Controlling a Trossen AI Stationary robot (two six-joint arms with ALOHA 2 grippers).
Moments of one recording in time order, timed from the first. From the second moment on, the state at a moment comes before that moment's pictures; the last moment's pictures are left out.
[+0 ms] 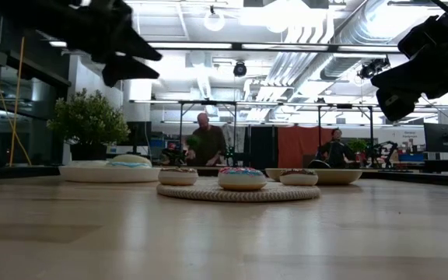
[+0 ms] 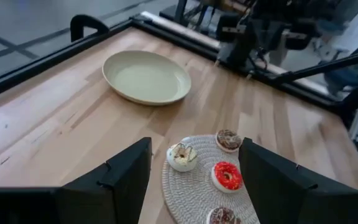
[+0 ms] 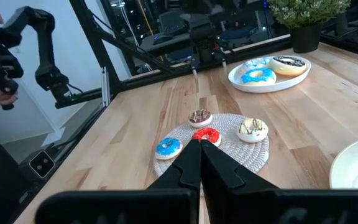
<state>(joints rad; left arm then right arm) 0.08 0.85 0.48 0.08 -0.13 -0.34 -0.06 0.18 0.01 0.06 -0.17 0.28</state>
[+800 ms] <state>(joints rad) 0.06 0.54 0.12 0.59 0.05 -0.22 -0.06 0.18 0.01 0.06 -0.17 0.28</state>
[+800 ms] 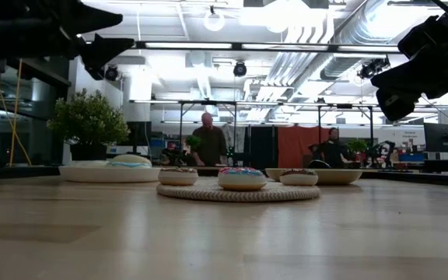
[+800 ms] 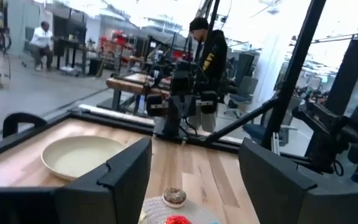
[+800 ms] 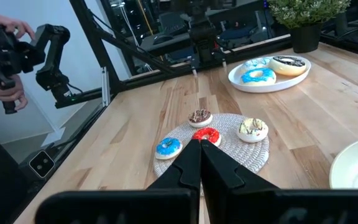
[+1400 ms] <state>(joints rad) 0.06 0.38 0.02 0.65 0.09 -0.16 -0.06 0.18 0.01 0.06 -0.17 0.28</state>
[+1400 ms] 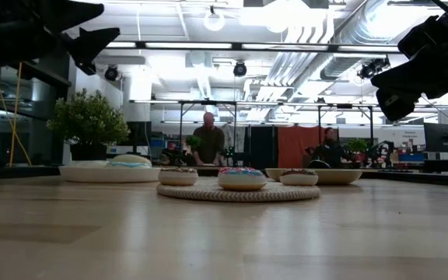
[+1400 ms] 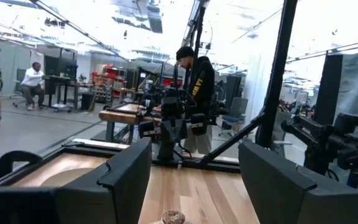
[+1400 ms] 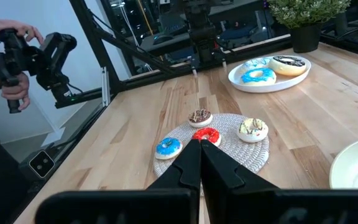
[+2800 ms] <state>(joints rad) 0.06 0.05 0.01 0.01 0.01 -0.15 -0.06 0.18 0.01 0.06 -0.17 0.28</state>
